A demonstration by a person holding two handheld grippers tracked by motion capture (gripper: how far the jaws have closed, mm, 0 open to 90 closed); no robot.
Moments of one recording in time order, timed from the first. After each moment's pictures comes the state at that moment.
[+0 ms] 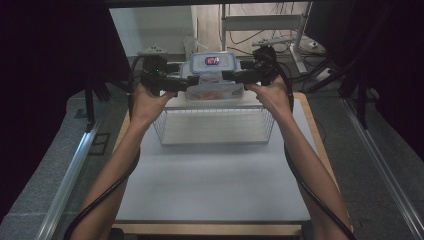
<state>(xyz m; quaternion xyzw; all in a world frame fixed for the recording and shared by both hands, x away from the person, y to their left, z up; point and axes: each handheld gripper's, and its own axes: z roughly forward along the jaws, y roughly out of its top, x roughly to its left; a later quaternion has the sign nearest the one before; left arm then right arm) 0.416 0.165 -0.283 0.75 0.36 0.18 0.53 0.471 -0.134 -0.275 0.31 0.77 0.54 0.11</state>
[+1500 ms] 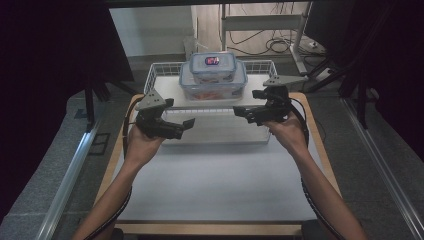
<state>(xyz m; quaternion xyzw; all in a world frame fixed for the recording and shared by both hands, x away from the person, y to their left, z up) 0.342 0.166 -0.351 0.77 0.31 0.22 0.51 0.403 -0.166 -0.324 0.29 0.79 0.52 0.14</state>
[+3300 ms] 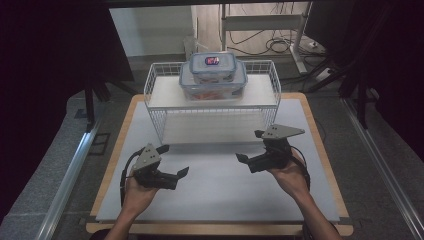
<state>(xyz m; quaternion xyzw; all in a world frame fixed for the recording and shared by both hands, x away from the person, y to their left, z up) 0.264 0.180 -0.457 0.77 0.33 0.20 0.51 0.330 -0.180 -0.408 0.26 0.82 0.49 0.16</state>
